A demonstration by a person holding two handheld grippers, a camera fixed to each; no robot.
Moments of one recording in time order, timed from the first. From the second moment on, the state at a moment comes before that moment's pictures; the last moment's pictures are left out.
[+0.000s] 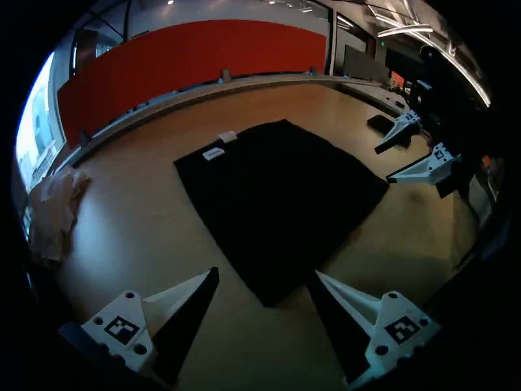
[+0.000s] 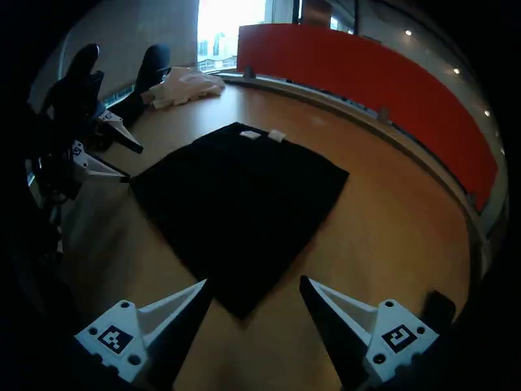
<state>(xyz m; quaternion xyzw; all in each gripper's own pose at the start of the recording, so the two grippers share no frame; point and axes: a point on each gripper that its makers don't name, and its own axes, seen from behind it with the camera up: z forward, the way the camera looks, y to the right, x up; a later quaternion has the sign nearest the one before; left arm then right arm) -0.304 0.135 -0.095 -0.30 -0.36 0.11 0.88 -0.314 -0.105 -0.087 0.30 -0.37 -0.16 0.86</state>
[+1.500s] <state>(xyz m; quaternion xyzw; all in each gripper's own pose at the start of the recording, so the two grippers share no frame) -0.336 0.145 -0.105 -0.32 -0.42 0.15 0.84 -0.340 -0.104 -0.102 0.34 -0.42 -0.17 0.82</state>
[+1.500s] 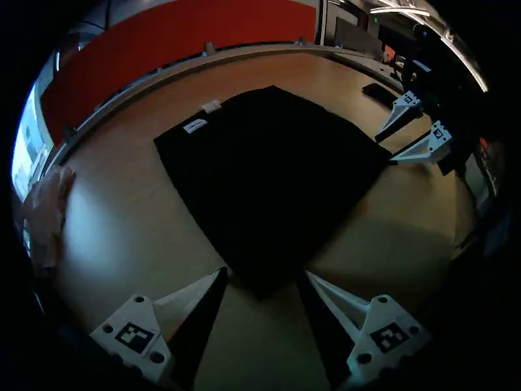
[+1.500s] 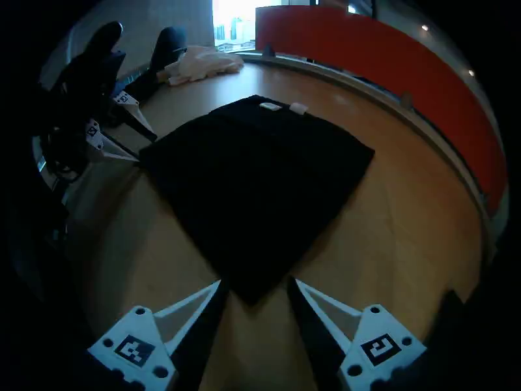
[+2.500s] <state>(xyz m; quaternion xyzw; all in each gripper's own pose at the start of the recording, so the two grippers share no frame) -0.315 0.152 -0.102 -0.30 -0.42 0.12 0.85 -0.312 -0.108 -0.101 0.33 -0.40 -0.14 0.84</state>
